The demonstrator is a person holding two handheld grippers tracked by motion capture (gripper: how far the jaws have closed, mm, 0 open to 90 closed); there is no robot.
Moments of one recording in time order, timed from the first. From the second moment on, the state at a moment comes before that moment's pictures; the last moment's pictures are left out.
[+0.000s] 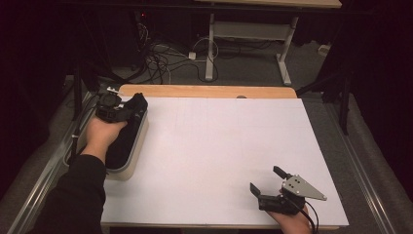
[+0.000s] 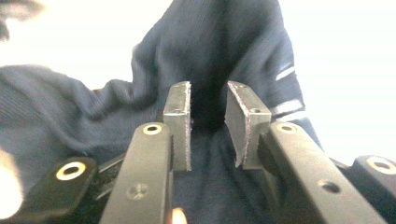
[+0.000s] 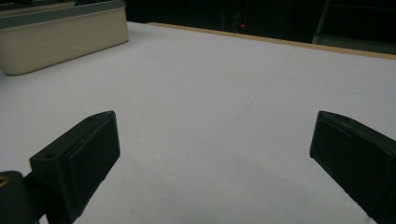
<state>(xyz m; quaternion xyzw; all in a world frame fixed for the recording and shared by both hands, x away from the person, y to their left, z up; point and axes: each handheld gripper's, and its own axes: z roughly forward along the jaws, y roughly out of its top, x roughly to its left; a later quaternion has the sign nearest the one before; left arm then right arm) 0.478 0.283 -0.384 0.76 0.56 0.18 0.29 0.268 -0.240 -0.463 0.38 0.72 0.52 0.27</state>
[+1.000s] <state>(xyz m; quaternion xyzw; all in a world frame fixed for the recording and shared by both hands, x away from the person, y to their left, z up) 0.490 0.276 -0.398 0.70 0.59 0.17 0.36 0.269 -0.234 -0.465 0.37 0.72 0.52 0.26</state>
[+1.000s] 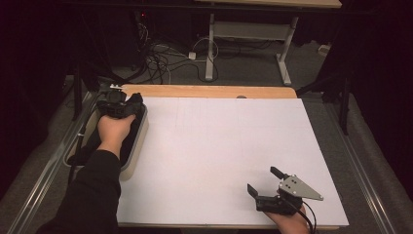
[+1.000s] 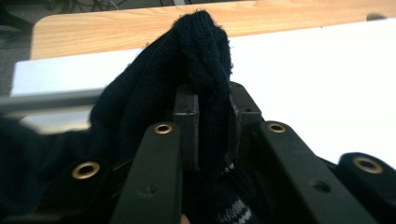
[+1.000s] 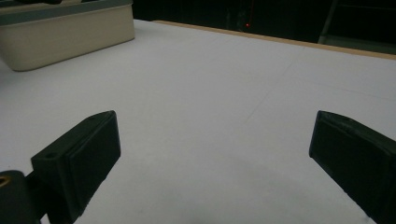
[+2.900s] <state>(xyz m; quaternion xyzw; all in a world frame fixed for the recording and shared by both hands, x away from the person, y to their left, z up) 0.482 0.267 -0.434 0.78 0.58 0.13 0.20 0.269 -0.226 -0.461 0.36 0.73 0.52 0.26</state>
